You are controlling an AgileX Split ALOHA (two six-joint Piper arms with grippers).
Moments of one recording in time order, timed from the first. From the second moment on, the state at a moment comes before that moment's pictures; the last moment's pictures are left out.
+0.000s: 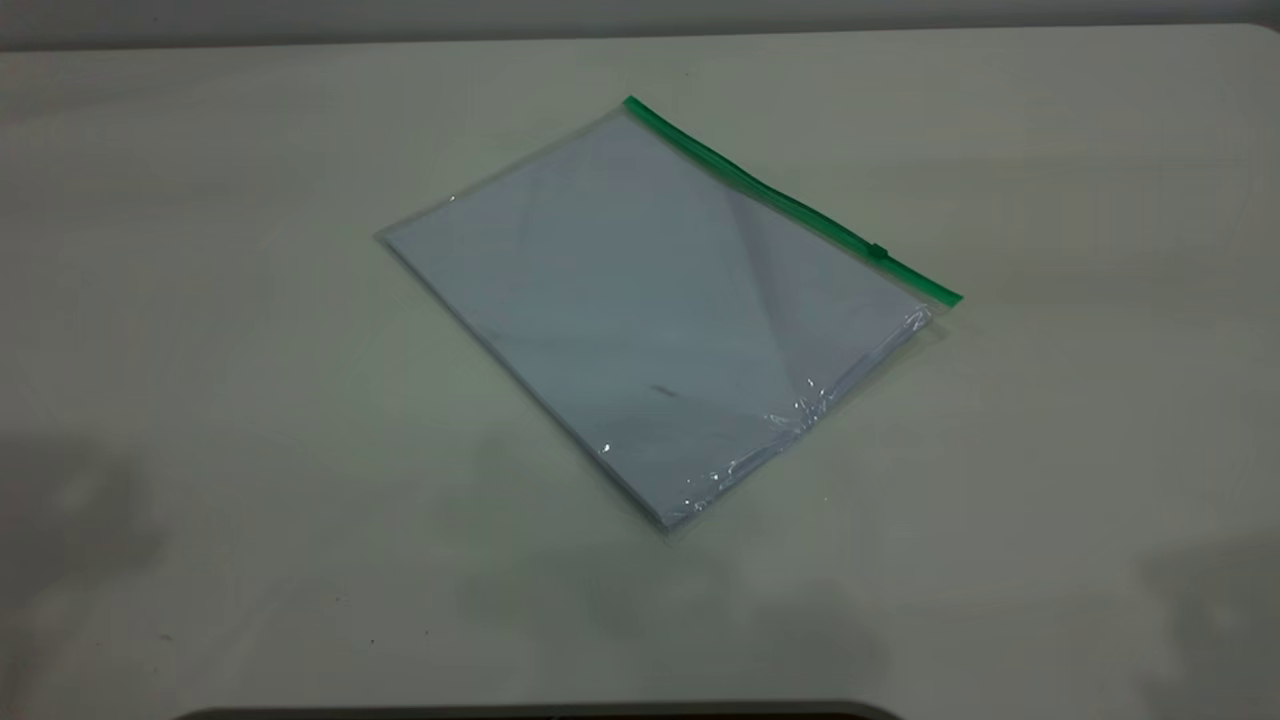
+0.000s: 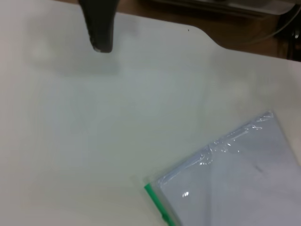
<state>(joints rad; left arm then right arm) 0.02 1.13 -0.94 -0.16 0.71 0.13 0.12 0.91 -0.68 0.12 0.85 -0.08</state>
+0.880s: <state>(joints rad) -0.06 1.73 -1.23 -0.55 0.61 0.83 0.22 1.75 -0.73 0.78 0.37 -0.88</state>
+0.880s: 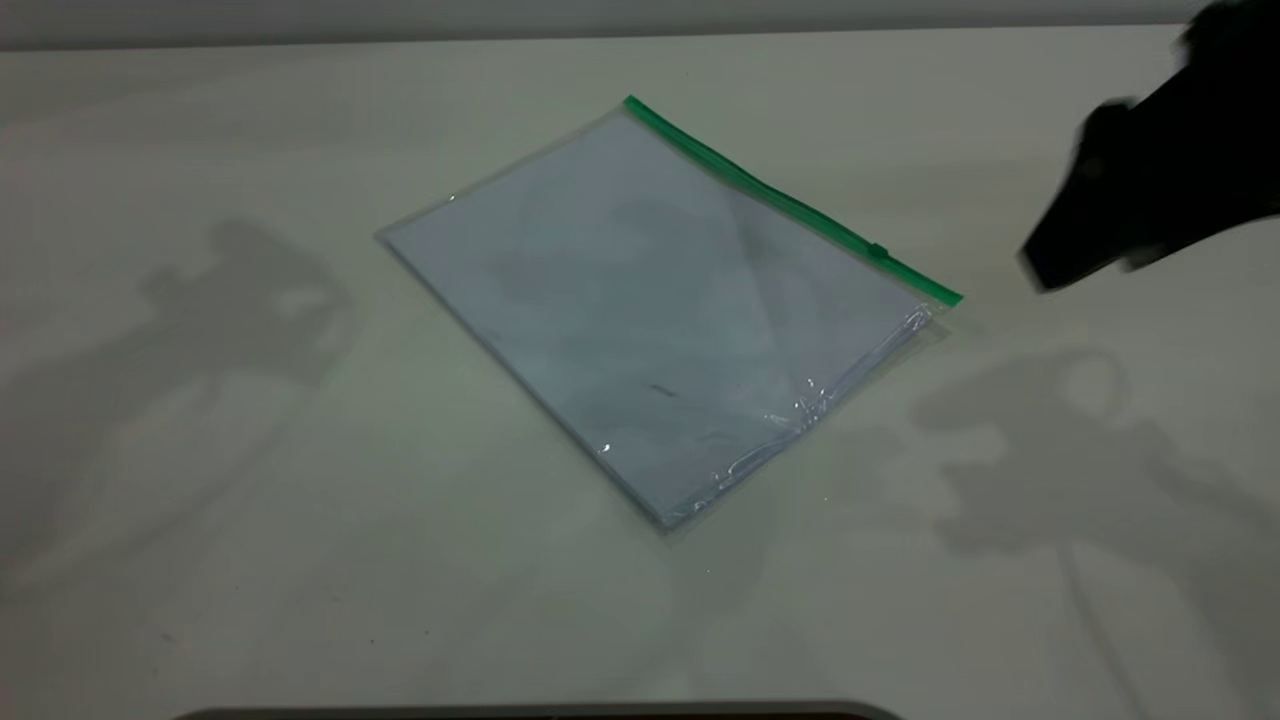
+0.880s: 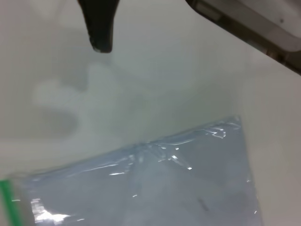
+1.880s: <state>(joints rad) -0.11 1.76 -1.23 -0.55 0.61 0.84 -0.09 2.34 -1.05 1.45 0.83 -1.47</state>
